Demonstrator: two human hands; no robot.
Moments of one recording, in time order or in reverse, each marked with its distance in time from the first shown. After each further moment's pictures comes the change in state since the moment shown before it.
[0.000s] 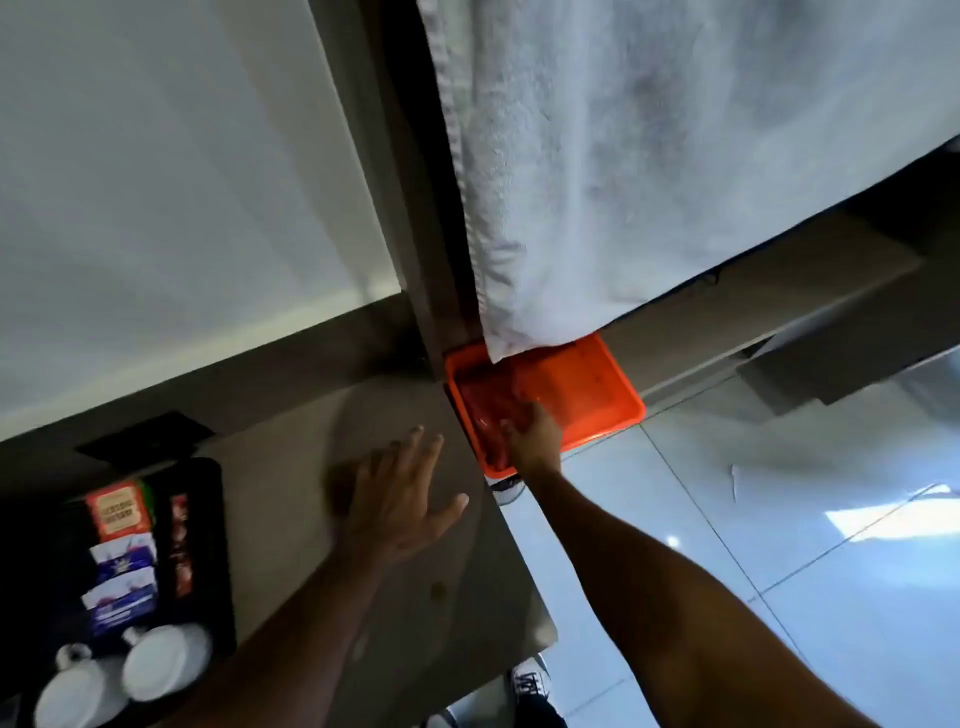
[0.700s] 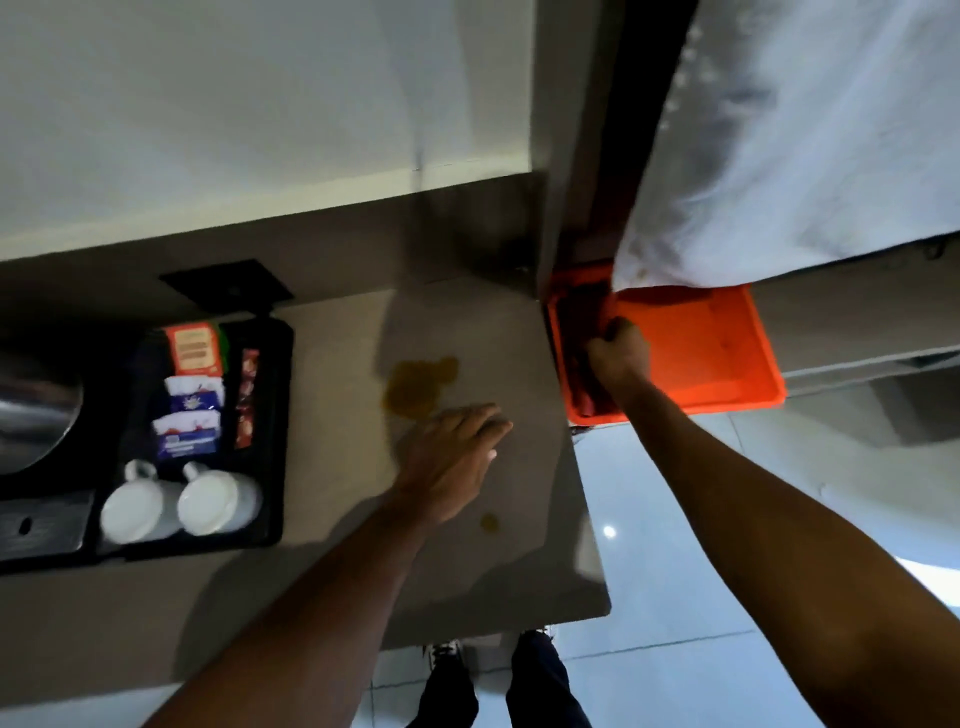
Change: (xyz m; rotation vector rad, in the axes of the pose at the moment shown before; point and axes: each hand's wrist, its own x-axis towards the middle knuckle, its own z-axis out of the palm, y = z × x) left_hand -0.014 -0.031 0.098 -0.113 0.167 0.055; right_hand 0.081 0.007 0.044 -0.187 -0.098 -0.035
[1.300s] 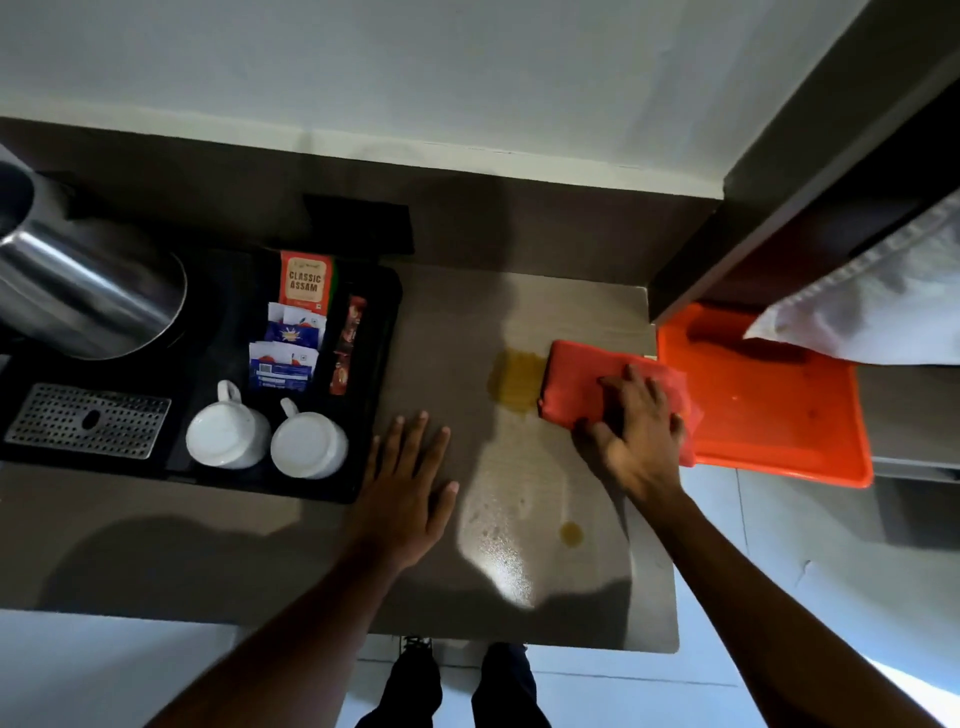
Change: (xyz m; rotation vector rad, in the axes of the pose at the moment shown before) left_hand -0.139 -0.109 0.048 -0.145 0.079 -0.434; right_hand -0.119 -0.013 0.069 -0.587 -0.170 -0.439
